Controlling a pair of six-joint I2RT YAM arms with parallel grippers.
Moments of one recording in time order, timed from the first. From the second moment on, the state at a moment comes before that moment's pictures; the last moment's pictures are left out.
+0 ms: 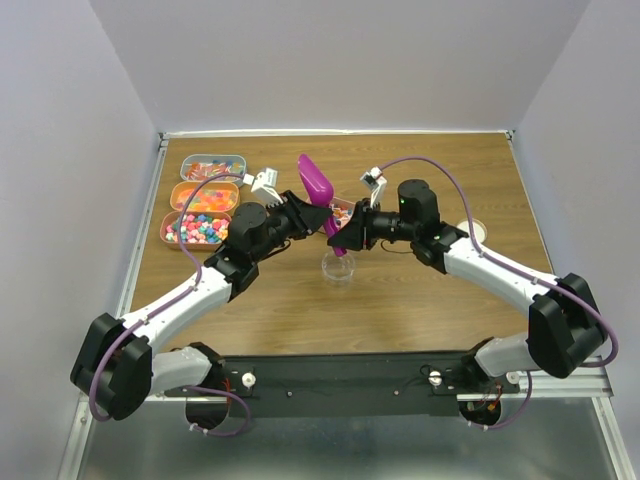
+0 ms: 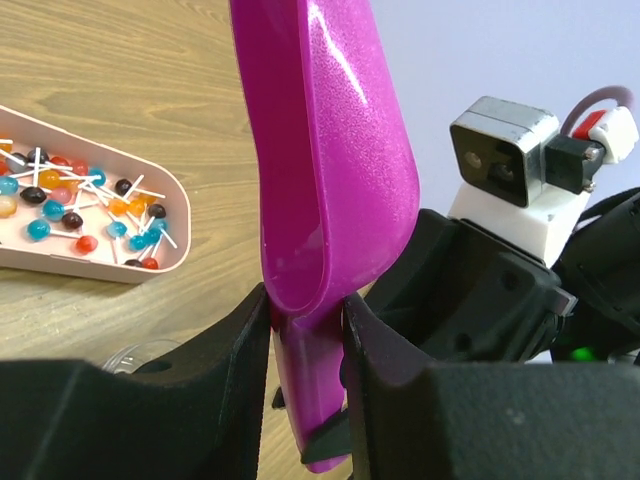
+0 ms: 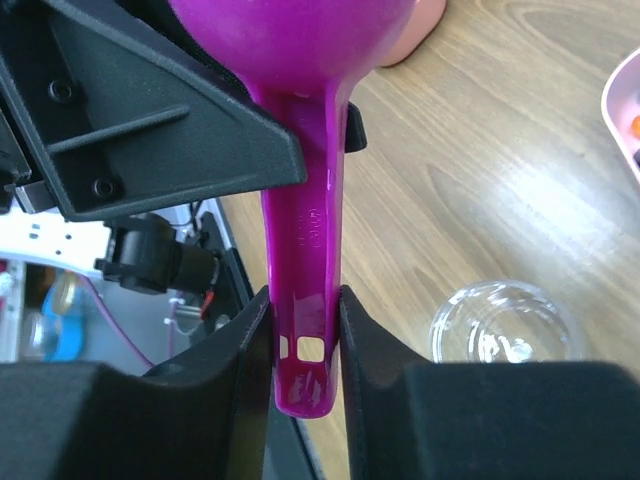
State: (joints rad) left arm -0.59 1.17 0.69 0.40 0.12 -0.88; right arm 0.60 1.40 0.90 0.17 -0.67 0.50
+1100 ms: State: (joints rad) left arm -0.64 1.18 0.87 -0.09 -0.18 -1.00; right arm 1.16 1.46 1.05 -0.14 0.54 -0.01
